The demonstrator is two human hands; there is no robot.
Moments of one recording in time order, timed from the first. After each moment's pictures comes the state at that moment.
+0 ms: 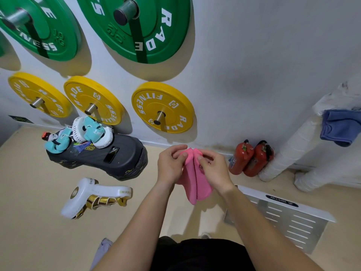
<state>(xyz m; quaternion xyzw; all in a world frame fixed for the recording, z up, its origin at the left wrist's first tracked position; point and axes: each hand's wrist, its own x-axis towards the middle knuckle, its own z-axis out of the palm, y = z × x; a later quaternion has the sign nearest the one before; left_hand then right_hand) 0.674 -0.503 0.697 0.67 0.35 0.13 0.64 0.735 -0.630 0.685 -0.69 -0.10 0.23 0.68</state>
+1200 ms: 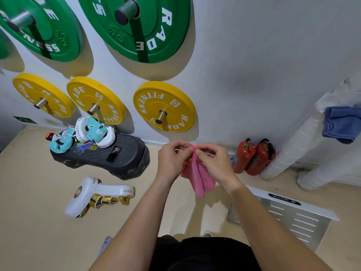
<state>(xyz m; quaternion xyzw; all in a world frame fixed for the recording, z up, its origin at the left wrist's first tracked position) 0.672 -0.505 0.726 0.76 0.29 0.14 0.57 0.739 -0.635 0.705 -0.70 -0.17 0.20 0.66</state>
